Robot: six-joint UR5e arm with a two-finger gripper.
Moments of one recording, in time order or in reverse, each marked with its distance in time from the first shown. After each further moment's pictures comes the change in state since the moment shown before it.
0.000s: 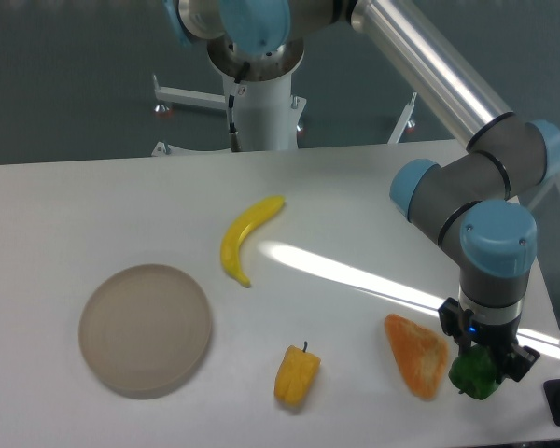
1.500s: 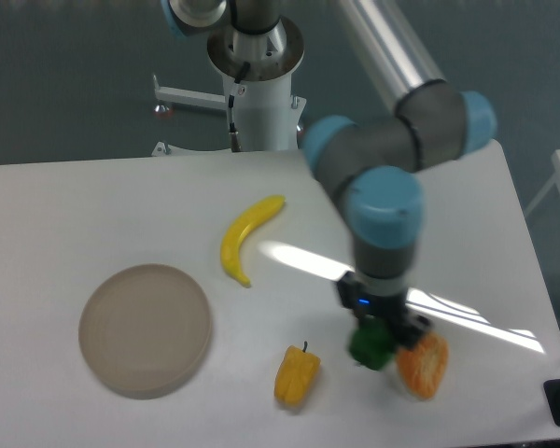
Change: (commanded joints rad) arm -0.276 0.330 -0.399 -0.098 -0.037 -0.480
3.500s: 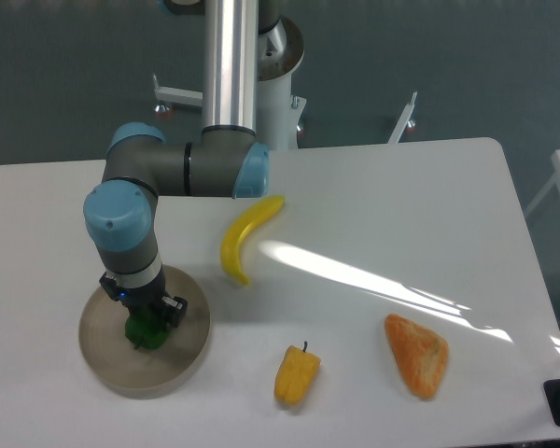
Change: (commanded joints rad) arm -0.269 -0.058 -0.215 0.233 -0.061 -0.448
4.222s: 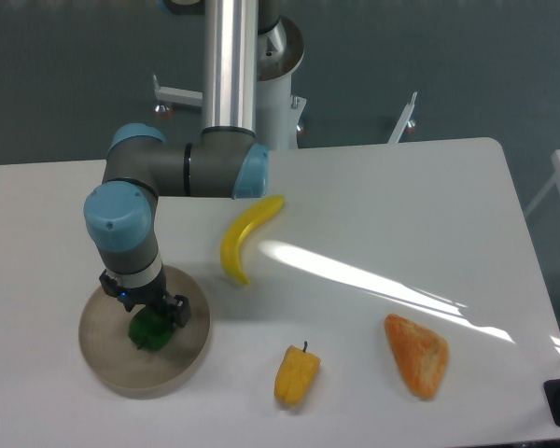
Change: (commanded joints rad) arm 0.002 0.012 0.001 -0.003 0.000 0.000
